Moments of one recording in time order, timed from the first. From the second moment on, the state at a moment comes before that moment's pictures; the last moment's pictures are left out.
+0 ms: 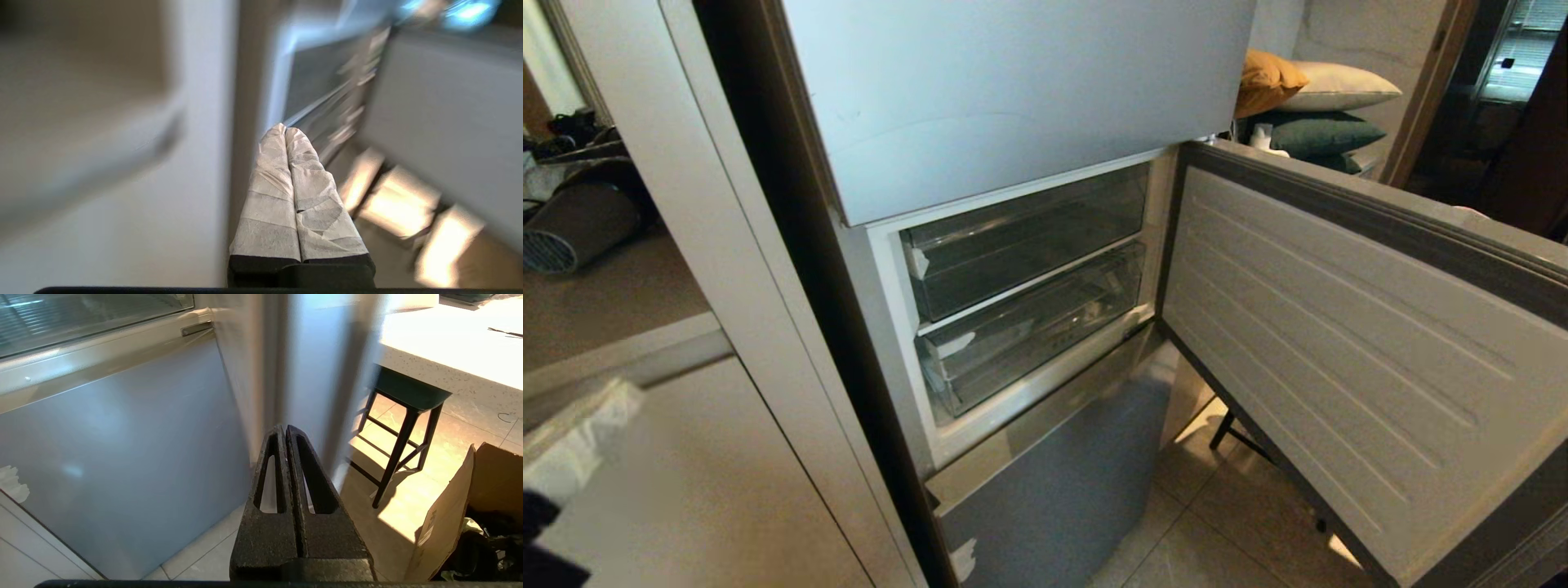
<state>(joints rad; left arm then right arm) -0.29 0.77 -0.18 -0.80 0.13 -0.03 0.00 0.00 0.00 0.00 -0.01 0.04</state>
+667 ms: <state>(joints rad) -0.16 0.29 -0.03 0.04 0.02 0.00 0.00 0.00 0.00 0.00 -0.01 0.03</state>
